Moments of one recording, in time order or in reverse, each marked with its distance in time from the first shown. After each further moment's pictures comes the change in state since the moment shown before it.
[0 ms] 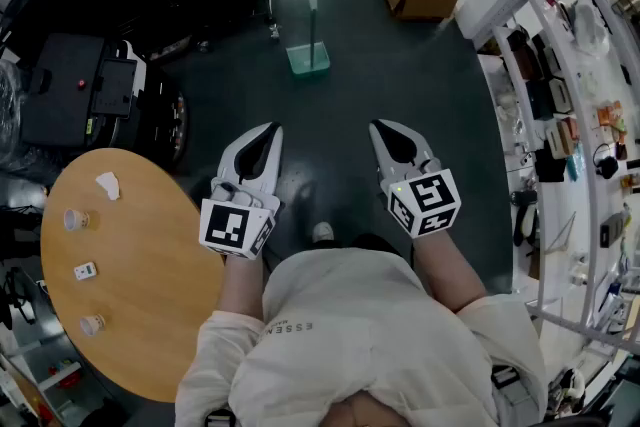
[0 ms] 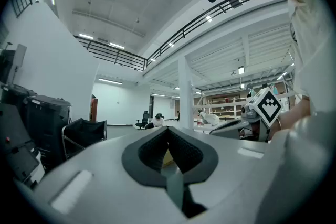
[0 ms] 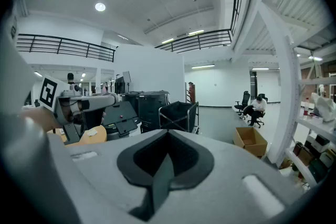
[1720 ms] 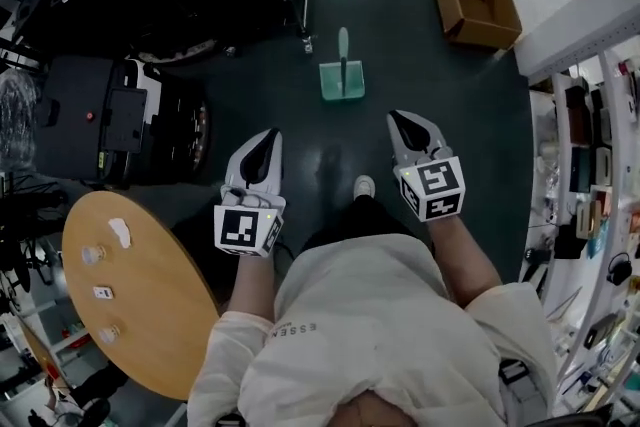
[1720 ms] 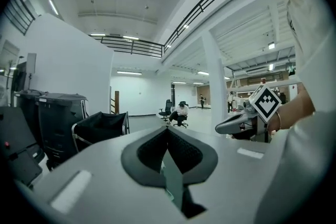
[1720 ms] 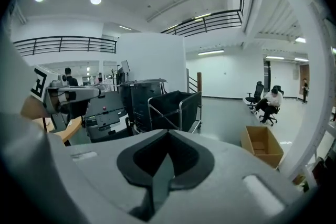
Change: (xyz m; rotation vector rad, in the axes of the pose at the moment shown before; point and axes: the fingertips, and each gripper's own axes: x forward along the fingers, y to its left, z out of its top) left arm 0.245 0.158 -0.061 0.019 0.122 0.257; right arm 0.270 -0.218 0.004 -0.036 0.132 0.115
